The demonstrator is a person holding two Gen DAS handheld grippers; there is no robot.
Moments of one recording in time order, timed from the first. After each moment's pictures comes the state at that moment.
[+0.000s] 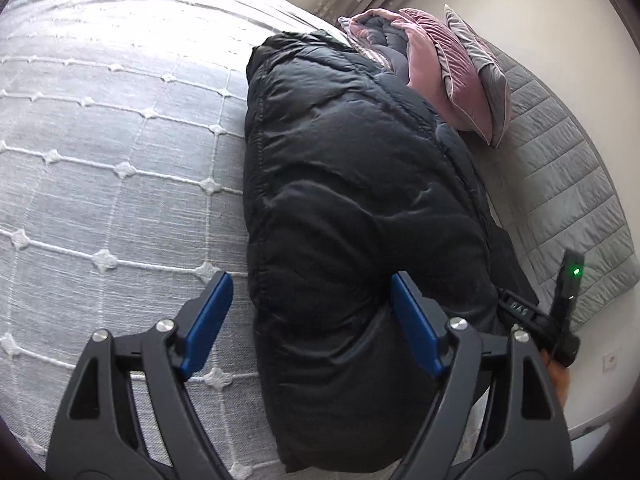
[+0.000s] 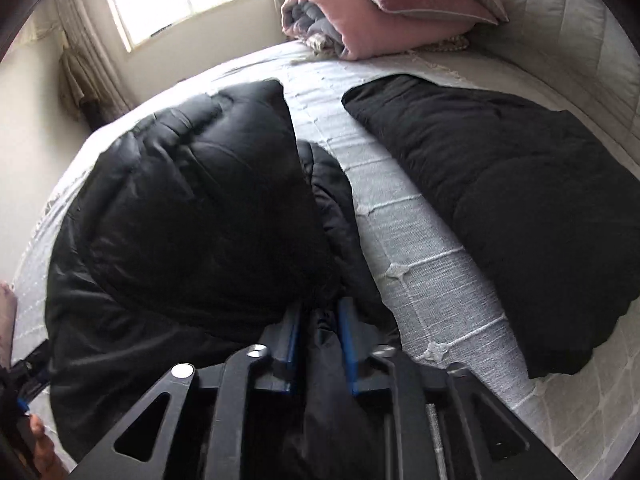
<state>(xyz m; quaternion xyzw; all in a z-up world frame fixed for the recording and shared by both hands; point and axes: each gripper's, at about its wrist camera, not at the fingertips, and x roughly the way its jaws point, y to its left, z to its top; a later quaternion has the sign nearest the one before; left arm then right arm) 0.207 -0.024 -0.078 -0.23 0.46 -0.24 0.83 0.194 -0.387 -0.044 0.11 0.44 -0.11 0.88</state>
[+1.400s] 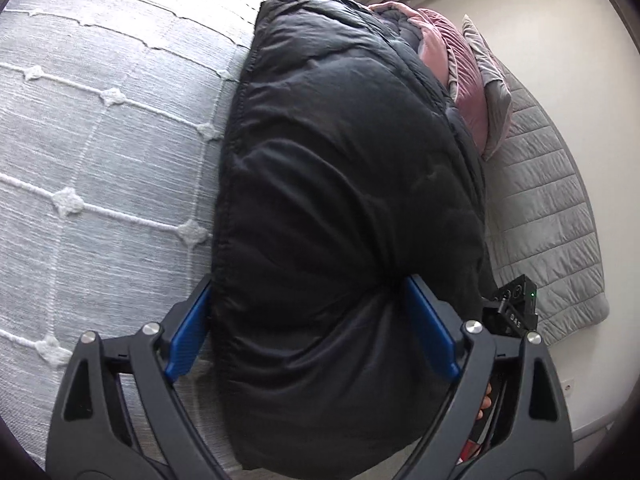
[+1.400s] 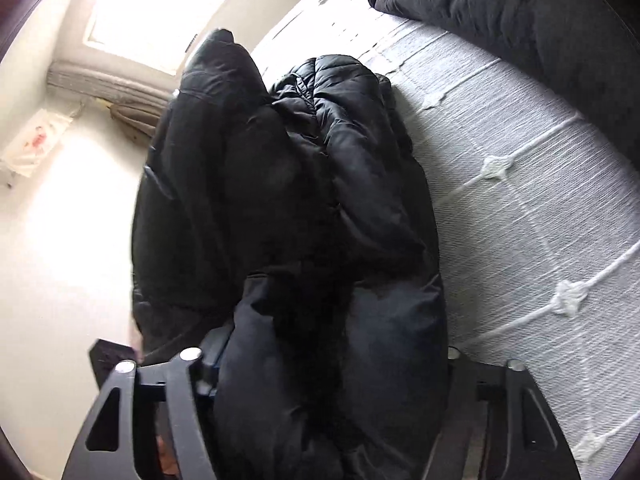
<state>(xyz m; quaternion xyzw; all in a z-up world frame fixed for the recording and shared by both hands) 0.204 -0.025 -0.109 -0.31 0.49 -0.26 0.77 0.198 -0.431 -0.098 0.36 0.46 0.11 0.80</state>
